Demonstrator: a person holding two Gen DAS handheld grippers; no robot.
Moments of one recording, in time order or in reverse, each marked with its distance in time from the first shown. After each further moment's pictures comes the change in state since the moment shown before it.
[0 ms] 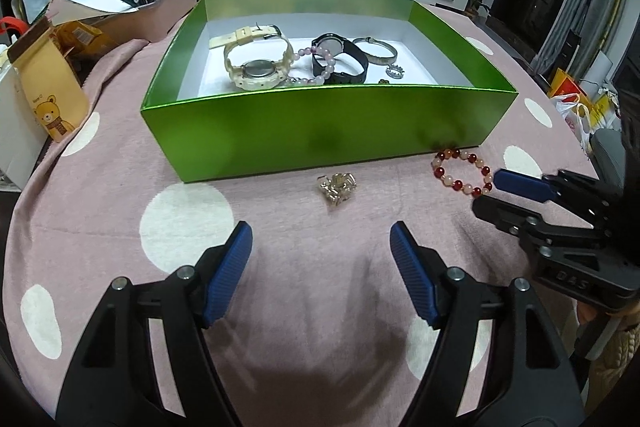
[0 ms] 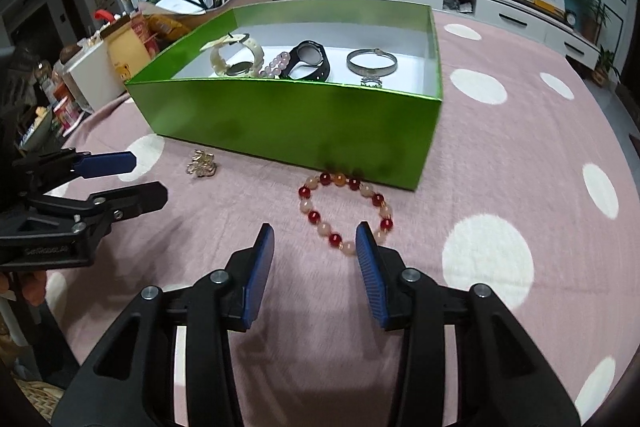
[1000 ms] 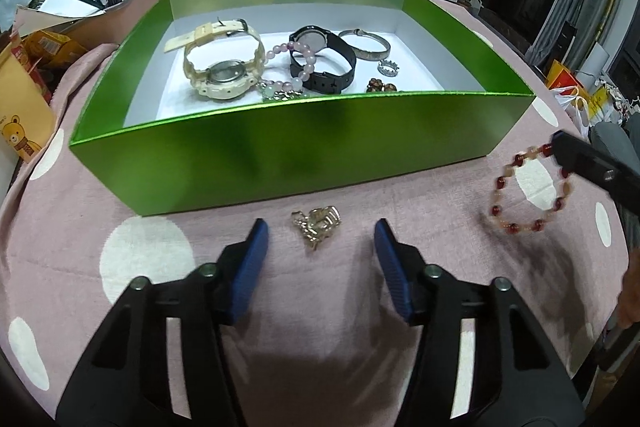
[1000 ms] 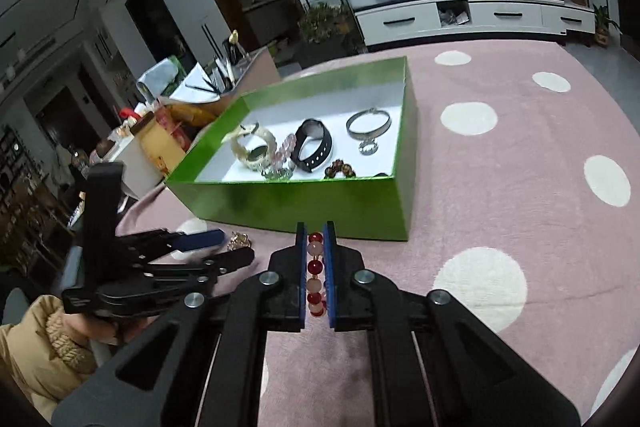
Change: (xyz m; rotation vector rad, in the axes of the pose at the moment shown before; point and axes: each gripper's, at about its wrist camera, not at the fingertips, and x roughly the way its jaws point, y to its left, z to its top) left arm 0.038 -0.012 0.019 0.027 0.026 -0.020; right arm -0.048 -0.039 0.009 0.199 -0.199 0.179
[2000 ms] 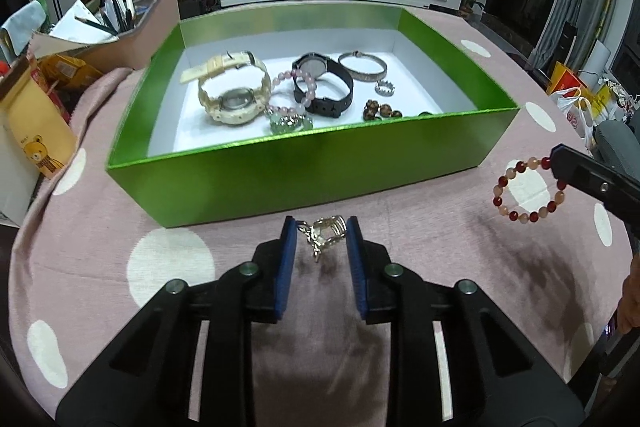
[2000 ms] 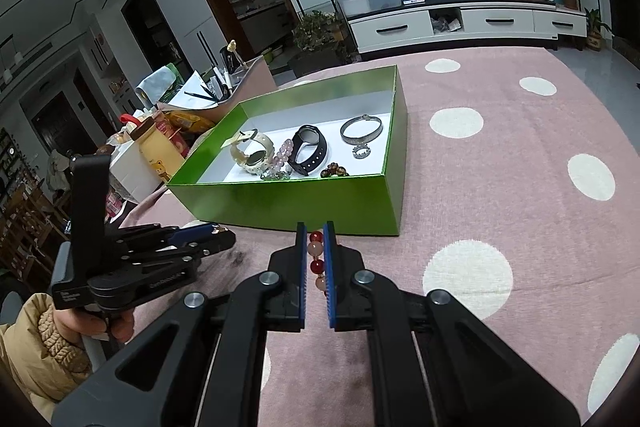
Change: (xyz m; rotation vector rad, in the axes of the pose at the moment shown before) left arm -0.028 -0.008 0.003 0.026 -0.063 0.043; right arm -0.014 0.007 -0.003 0.003 -0.026 -0.027
